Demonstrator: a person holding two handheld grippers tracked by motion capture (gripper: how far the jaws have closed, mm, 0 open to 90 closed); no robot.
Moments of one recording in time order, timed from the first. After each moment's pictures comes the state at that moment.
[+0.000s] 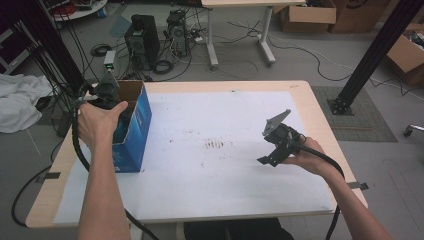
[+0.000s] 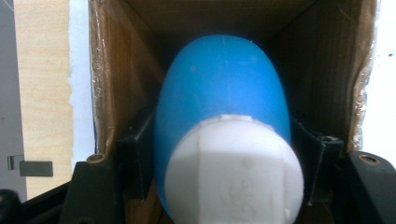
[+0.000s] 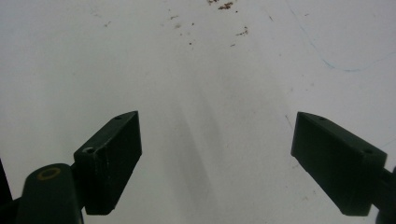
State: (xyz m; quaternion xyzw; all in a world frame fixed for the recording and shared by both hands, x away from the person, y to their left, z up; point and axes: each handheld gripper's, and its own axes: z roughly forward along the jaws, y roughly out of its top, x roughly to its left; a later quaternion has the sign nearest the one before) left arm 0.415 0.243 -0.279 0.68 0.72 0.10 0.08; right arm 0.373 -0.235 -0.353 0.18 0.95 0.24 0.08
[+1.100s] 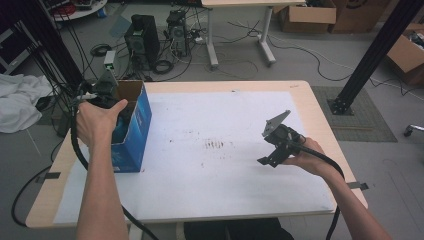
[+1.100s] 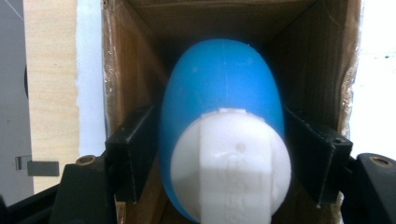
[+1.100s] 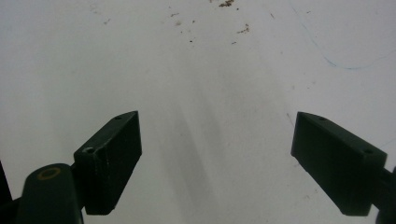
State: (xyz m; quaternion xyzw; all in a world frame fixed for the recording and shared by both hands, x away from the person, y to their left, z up) left arm 0.413 0.242 -0.271 0.68 0.72 0.11 0.08; right arm 0.371 -0.235 -0.354 0.18 0.95 0.24 0.08
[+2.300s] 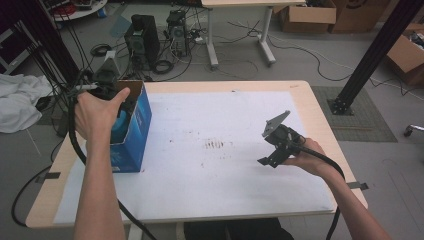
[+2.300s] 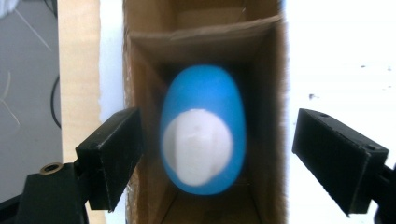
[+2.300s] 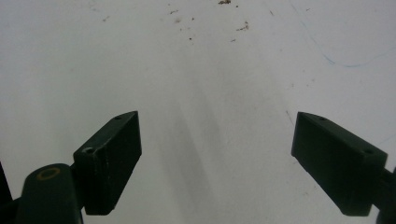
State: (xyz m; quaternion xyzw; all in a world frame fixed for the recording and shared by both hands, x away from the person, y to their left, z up) left arm 0.404 0.219 -0.226 0.71 0.68 0.16 0.08; right arm 0.370 -0.235 -0.354 0.18 0.95 0.23 0.08
